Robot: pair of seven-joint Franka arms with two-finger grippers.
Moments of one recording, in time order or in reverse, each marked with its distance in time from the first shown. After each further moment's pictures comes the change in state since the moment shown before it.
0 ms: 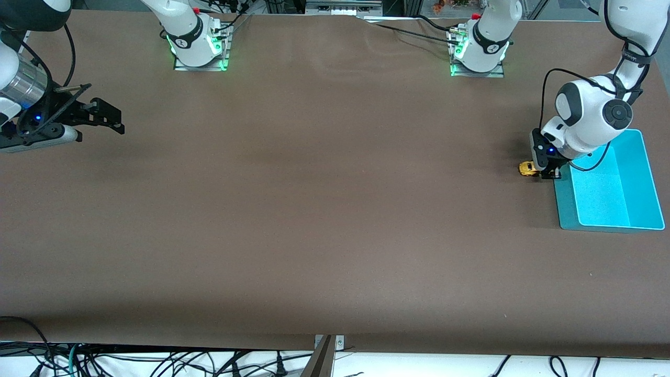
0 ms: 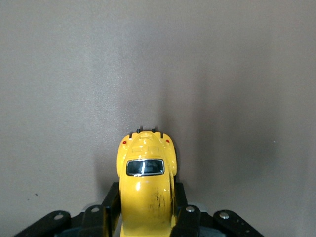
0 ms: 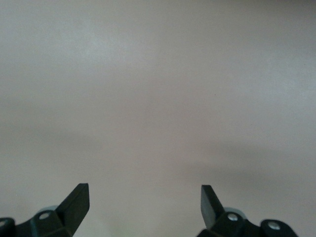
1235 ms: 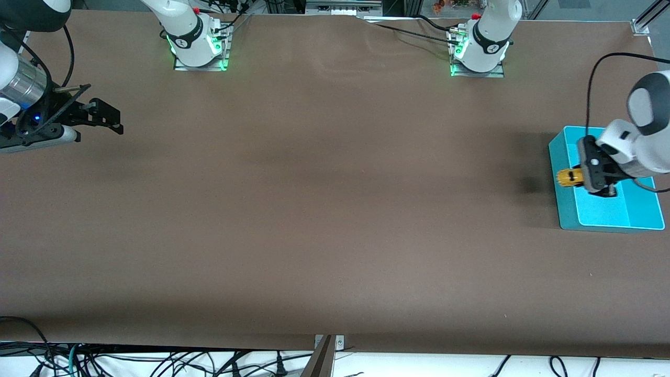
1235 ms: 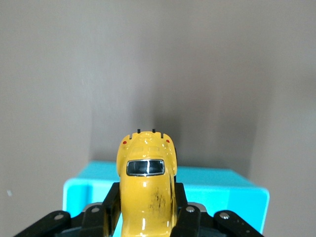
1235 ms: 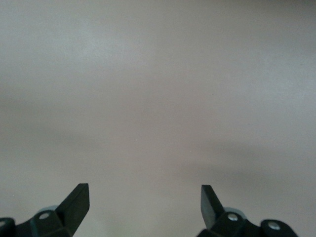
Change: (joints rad) left arm -0.053 -0.071 -0.001 0.593 -0.003 -0.784 -0.051; right arm 0.000 0.001 0.000 0.001 -0.009 0.000 0.000
